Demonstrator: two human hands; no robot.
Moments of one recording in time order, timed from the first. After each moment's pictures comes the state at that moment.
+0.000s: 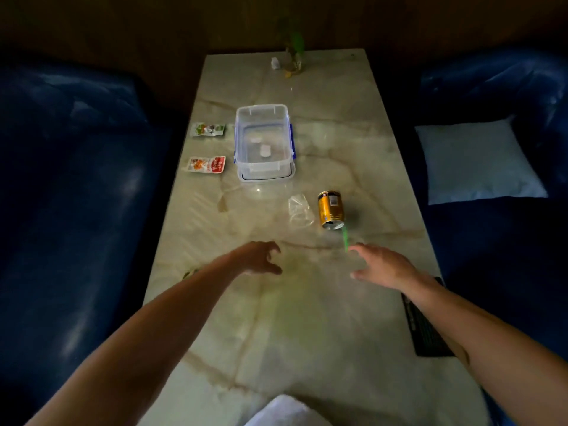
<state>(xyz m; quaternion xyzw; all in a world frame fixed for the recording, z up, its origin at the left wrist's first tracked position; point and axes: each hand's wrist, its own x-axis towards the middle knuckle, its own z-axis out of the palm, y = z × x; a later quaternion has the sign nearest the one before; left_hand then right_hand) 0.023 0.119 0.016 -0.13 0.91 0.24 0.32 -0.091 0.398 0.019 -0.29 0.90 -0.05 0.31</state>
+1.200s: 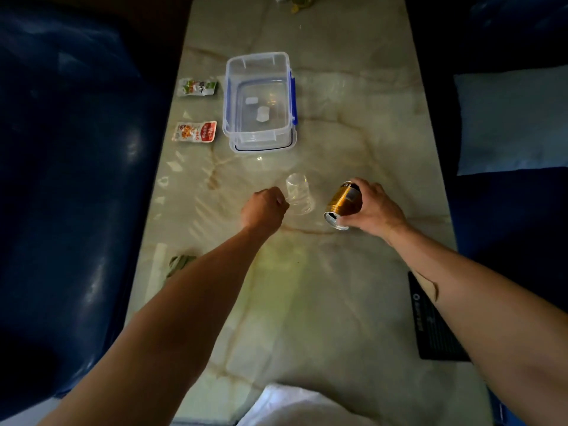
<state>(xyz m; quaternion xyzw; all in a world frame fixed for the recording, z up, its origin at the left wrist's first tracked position) -0.058 0.139 -0.018 -0.32 0.90 0.27 0.06 -0.175 0.350 -0.023 -0.18 0.92 -0.23 0.25</state>
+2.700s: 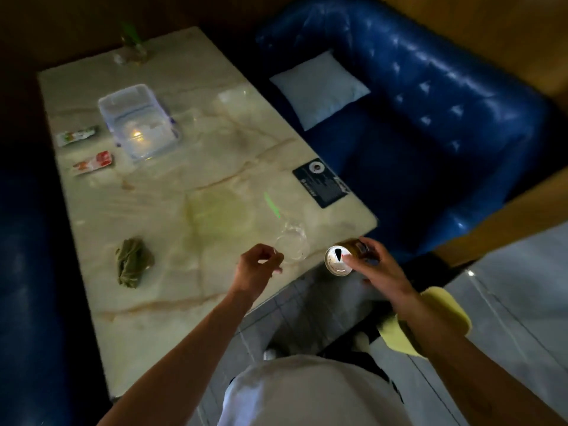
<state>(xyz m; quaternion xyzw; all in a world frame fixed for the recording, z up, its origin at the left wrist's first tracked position) 0.248 0.320 0.009 -0.15 0.76 0.62 0.14 0.274 0.582 0.034 0.23 0.76 -0.59 0.14</state>
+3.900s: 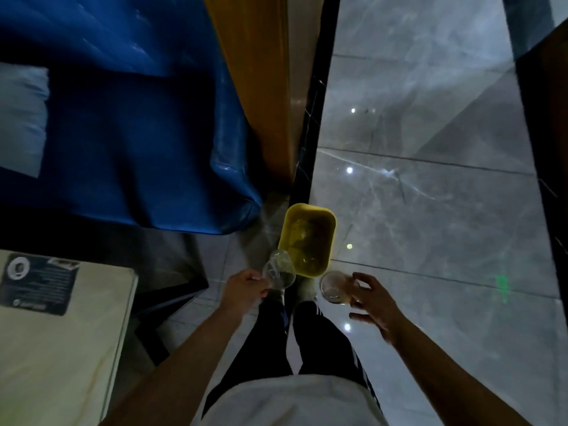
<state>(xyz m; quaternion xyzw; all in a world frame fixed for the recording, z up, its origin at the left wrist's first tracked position) 0.274 0.776 -0.092 -0.05 0.81 0.30 0.51 0.499 0.918 -0.090 0.62 0.38 -0.68 0.09</state>
